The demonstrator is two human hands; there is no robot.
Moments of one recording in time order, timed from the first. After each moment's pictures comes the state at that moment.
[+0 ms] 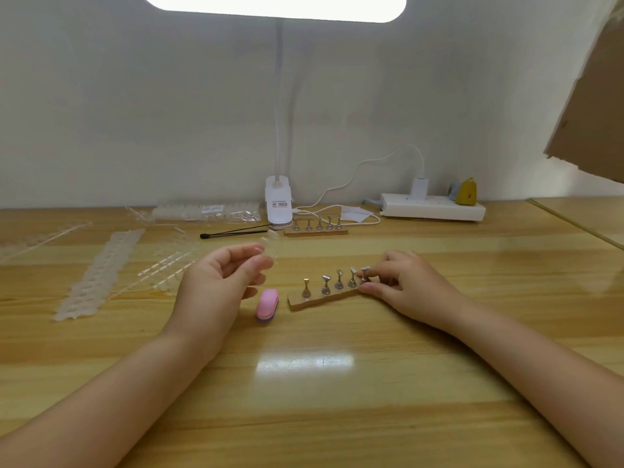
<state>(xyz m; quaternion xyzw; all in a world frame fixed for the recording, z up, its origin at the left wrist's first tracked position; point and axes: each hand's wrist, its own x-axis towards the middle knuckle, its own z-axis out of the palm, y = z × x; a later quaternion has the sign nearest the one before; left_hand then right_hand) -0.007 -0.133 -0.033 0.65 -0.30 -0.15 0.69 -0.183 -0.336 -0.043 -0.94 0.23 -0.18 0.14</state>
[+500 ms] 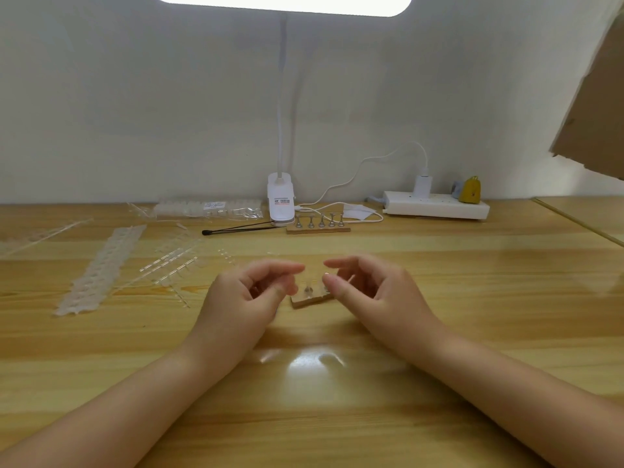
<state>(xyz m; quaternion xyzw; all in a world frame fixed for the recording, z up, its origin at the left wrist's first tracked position) -0.032 -0.124 -0.036 0.65 -0.46 -0.09 0.60 -0.174 -0.254 -0.029 -0.83 0.15 -0.32 0.42</state>
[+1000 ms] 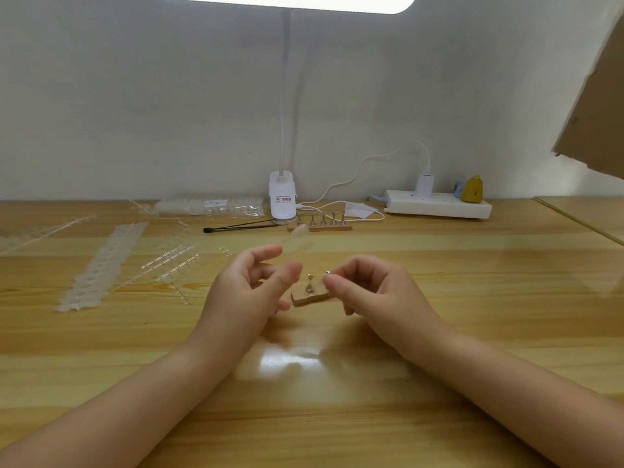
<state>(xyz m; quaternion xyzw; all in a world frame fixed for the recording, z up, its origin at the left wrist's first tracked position) -0.041 -0.126 -0.031 0.65 -0.35 -0.18 0.65 -0.176 -0.249 -0.025 -0.79 0.13 -0.29 0.53</state>
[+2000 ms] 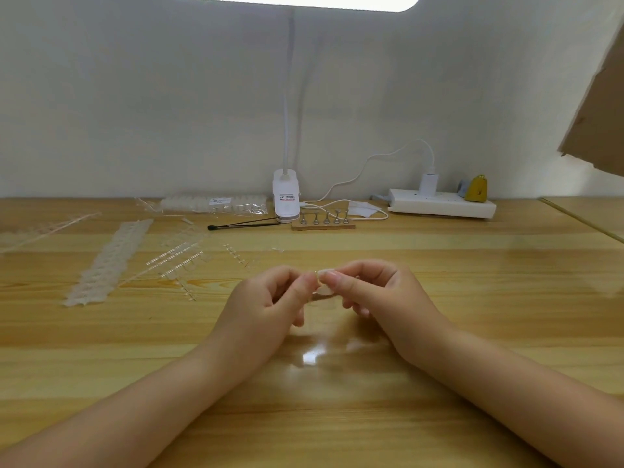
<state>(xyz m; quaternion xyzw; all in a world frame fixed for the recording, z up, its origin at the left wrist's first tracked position) -0.048 -0.123 -0.037 0.66 -0.49 -0.11 0.55 -0.176 -0.245 -0.024 -0.72 0.13 -0.27 0.63</state>
